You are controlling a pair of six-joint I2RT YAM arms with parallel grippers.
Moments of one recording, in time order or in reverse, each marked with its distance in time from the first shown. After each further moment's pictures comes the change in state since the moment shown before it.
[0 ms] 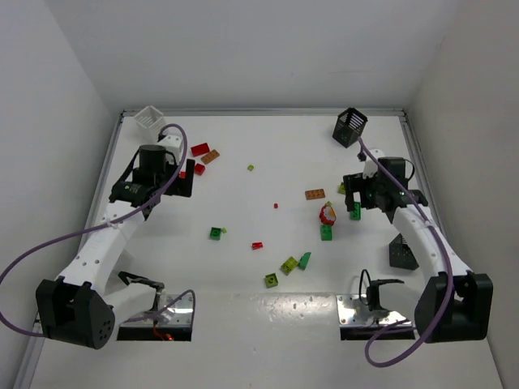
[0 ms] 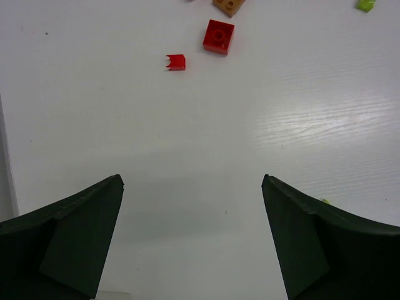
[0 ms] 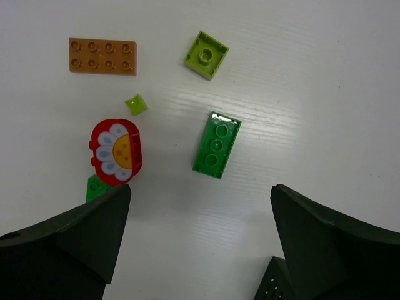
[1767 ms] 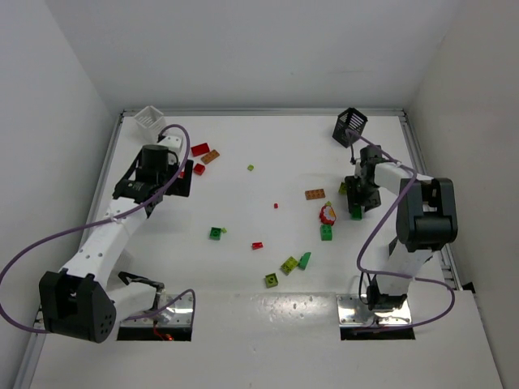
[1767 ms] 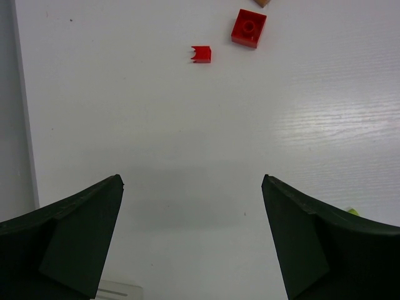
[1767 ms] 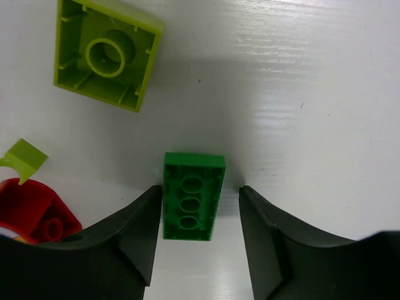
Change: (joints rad) left arm 0.002 0.037 -0.007 0.016 -0.083 0.014; right arm -0.042 0.654 0.264 -0.096 0.092 0.090
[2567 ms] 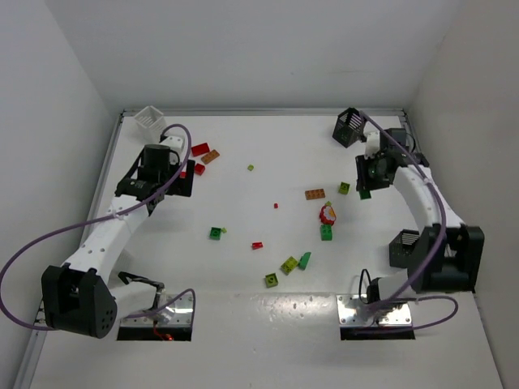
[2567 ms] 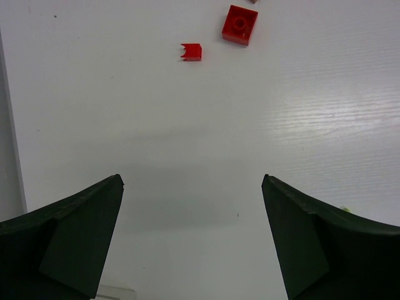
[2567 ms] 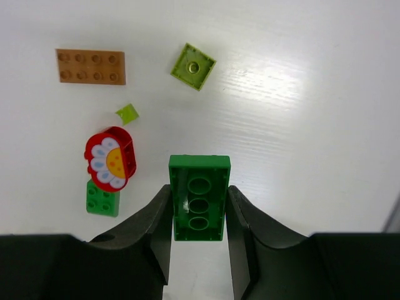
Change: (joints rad) left arm 0.000 0.029 -0.002 0.010 0.019 -0.015; right arm -0.018 -0.296 0.075 -0.133 -0.138 -0.117
